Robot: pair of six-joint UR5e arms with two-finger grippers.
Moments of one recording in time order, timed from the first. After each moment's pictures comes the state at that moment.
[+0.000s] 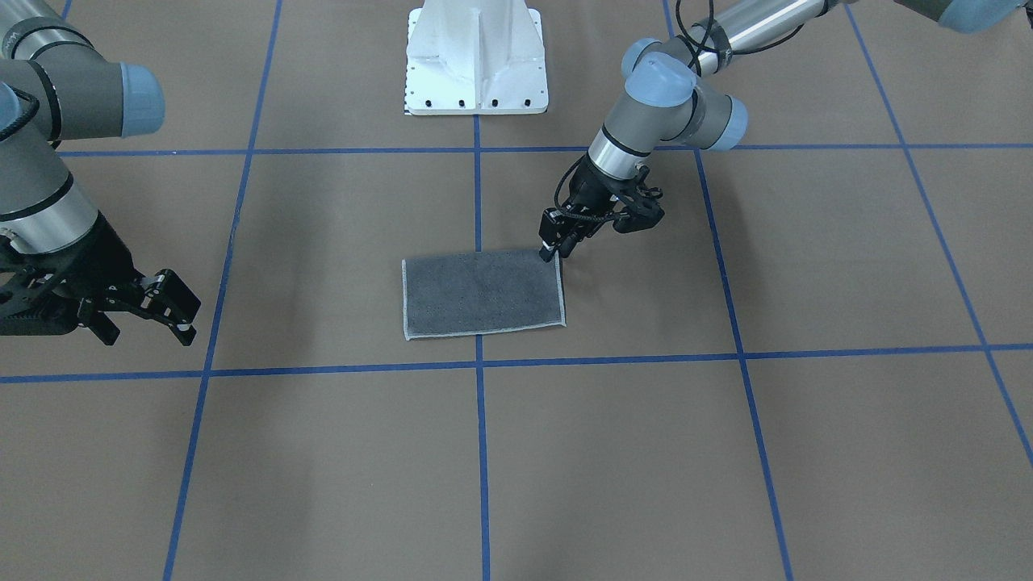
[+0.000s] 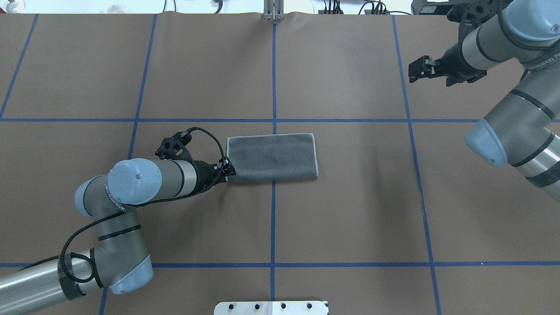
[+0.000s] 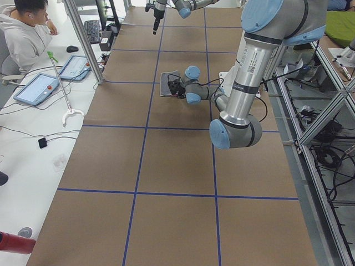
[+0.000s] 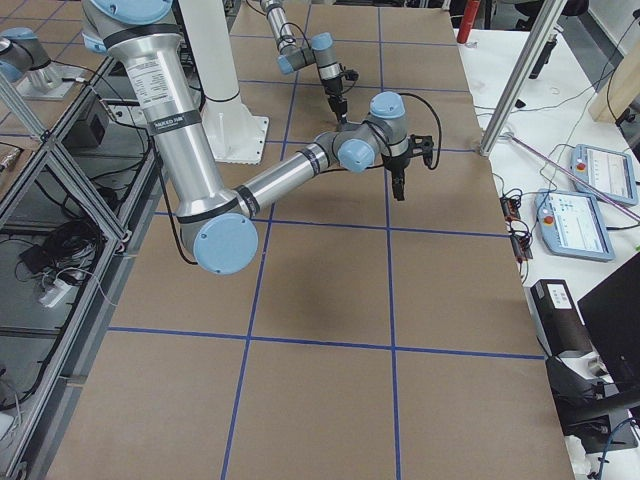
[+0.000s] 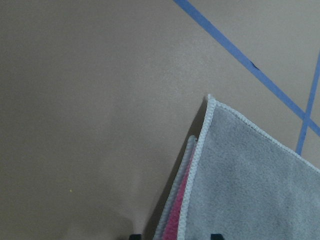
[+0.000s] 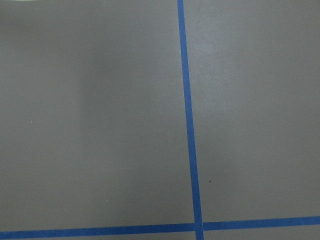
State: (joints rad) left arm -0.43 -1.99 -1.60 -2.35 -1.64 -1.86; right arm 0.99 -1.22 1.75 -1.32 2.01 0.97
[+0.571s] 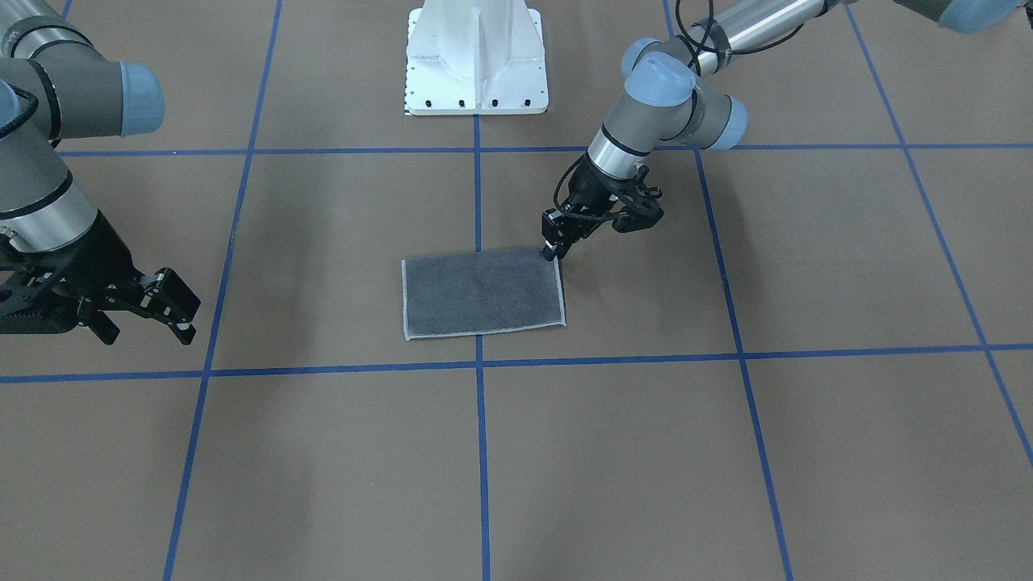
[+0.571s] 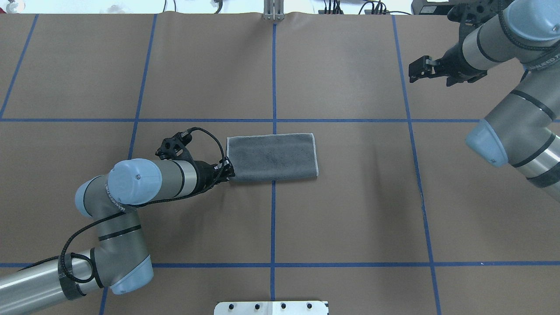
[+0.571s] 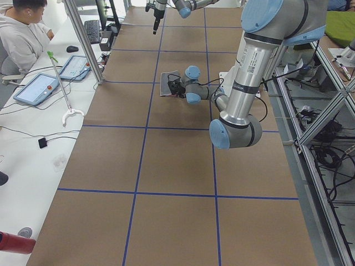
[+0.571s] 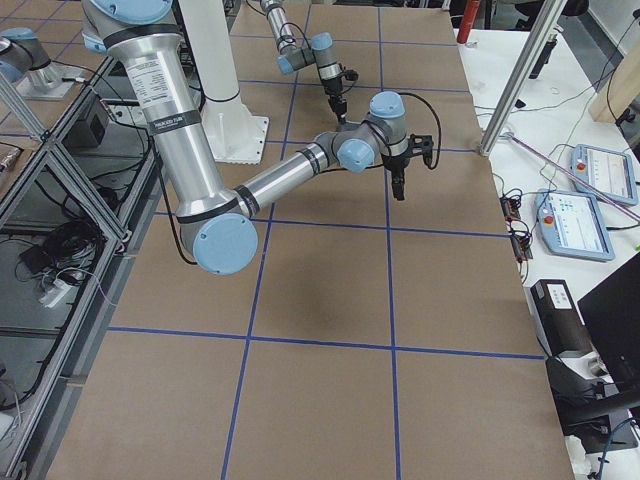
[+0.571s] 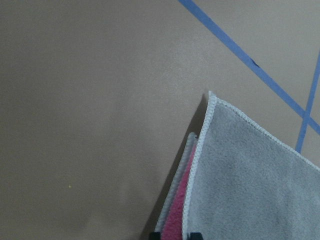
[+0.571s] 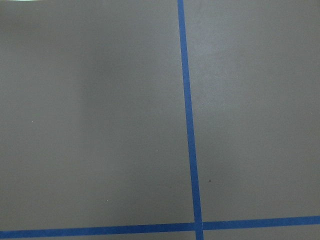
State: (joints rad) left arm -0.43 -1.99 -1.60 -2.35 -1.64 -1.86; right arm 0.99 -1.23 1.75 -1.32 2.01 0.97
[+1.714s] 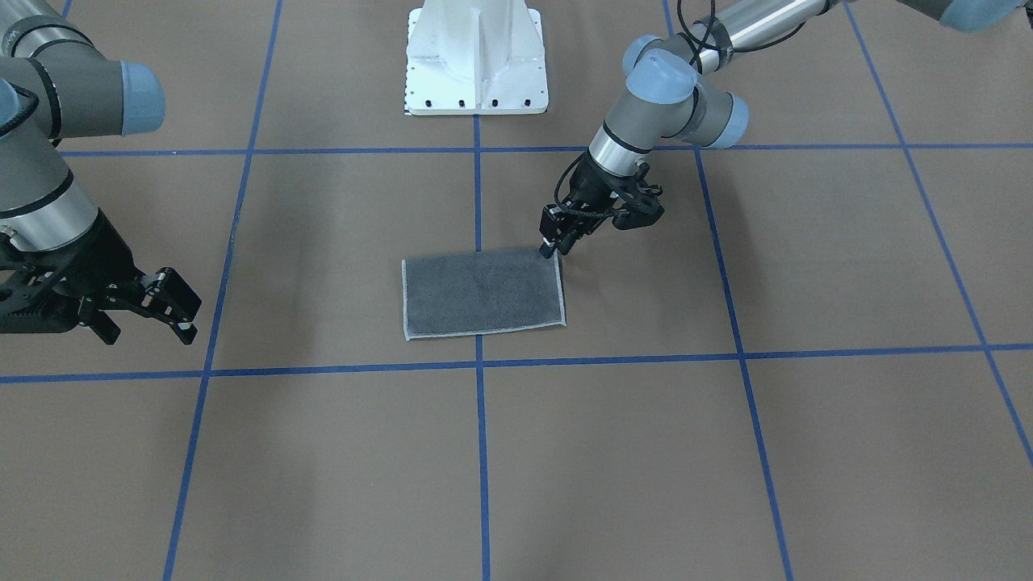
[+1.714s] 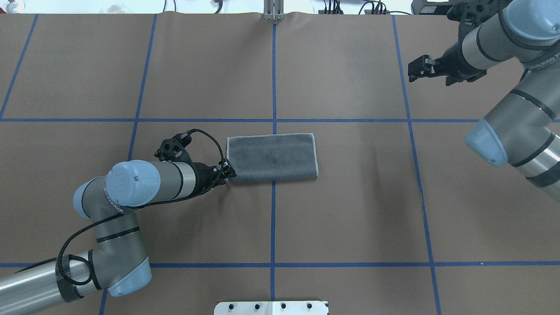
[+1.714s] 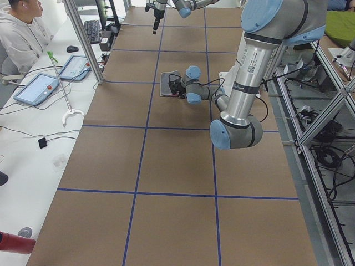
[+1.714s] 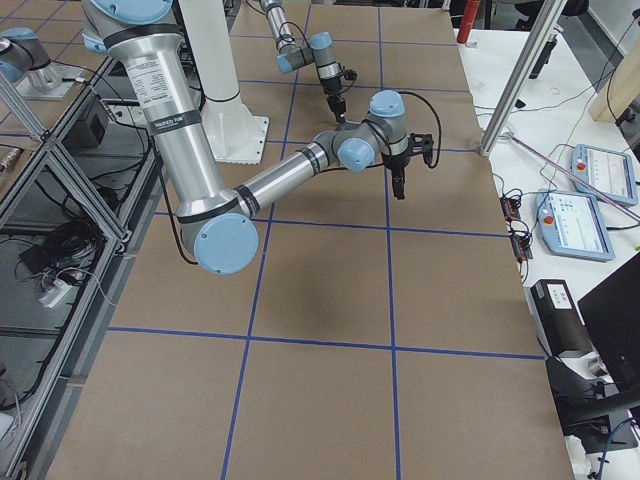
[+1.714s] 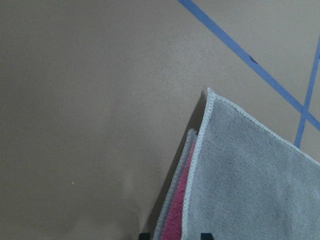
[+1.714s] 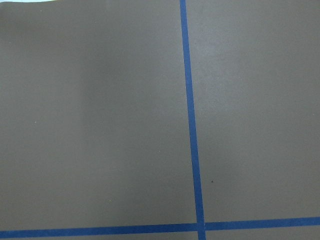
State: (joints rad) left arm -0.43 -1.98 -1.61 -2.35 -1.64 -1.85; right arm 0.99 -1.22 1.75 -1.32 2.01 0.97
